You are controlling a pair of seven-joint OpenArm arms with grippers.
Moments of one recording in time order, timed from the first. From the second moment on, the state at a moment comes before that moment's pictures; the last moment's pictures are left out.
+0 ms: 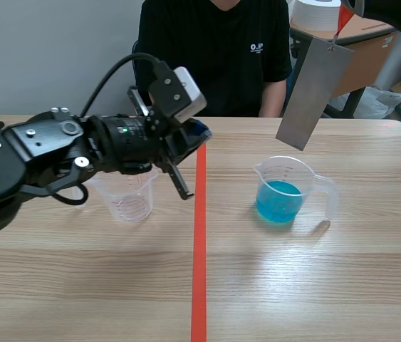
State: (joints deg) left arm -24.9 -26.3 48.2 74.8 -4.9 -14.5 -7.1; right arm 3.5 32.1 15.2 112.5 46.7 45.4 -37.3
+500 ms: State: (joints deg) left arm 11.0 -56.6 26.6 92.3 -17.2 -3.6 -7.1; right arm 3.5 32.1 15.2 112.5 46.7 45.4 -37.5
